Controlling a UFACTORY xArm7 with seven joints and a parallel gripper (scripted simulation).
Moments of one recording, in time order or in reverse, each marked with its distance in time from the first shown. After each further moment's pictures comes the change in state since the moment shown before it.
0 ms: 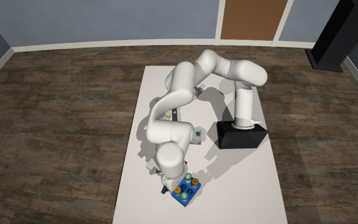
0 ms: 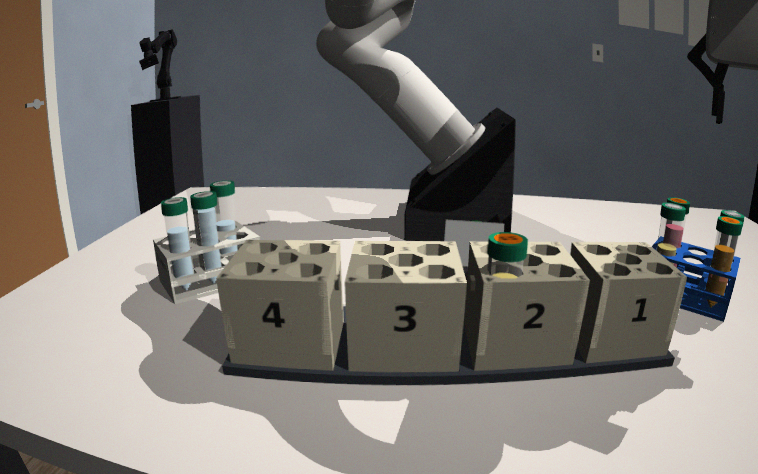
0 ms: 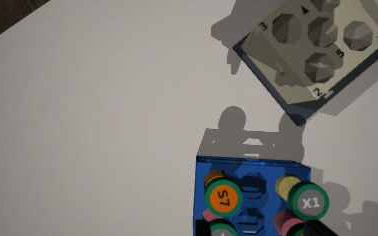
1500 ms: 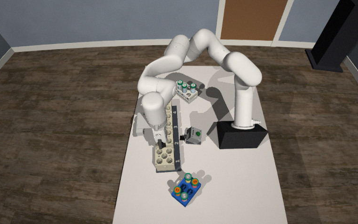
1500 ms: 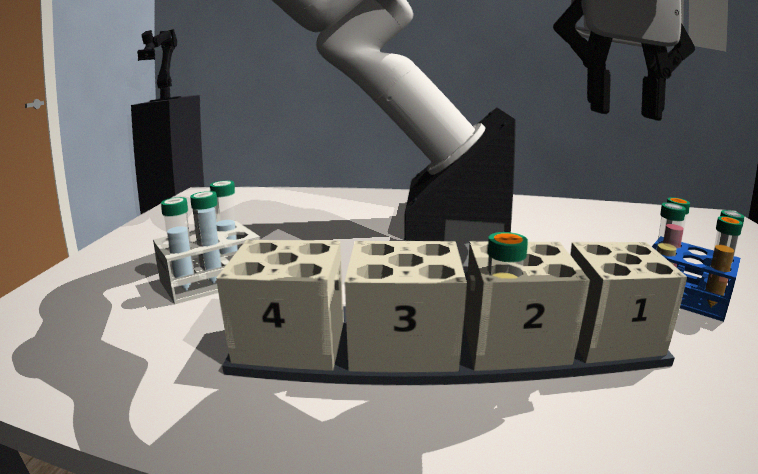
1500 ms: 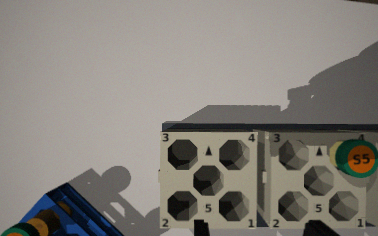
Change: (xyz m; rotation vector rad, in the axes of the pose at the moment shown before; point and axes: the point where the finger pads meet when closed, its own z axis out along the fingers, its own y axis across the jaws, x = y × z) arm 0.160 0.113 0.001 -0.001 0.000 -0.695
